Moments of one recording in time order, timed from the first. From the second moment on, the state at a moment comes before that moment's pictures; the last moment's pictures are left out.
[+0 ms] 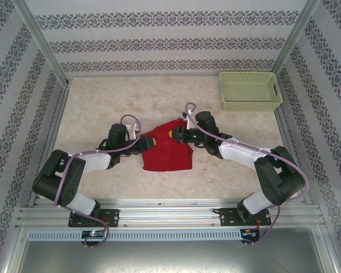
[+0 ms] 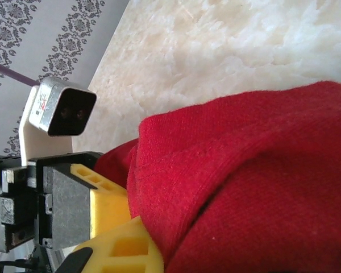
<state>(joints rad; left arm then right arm) -0.33 1.52 0.54 0.46 0.66 -0.82 0.54 1.53 0.79 0.23 -0.51 0.60</state>
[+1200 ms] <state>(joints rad) -0.26 1.35 0.44 0.60 0.44 -0.54 0.49 1.88 1.10 0.22 -0.57 0.60</state>
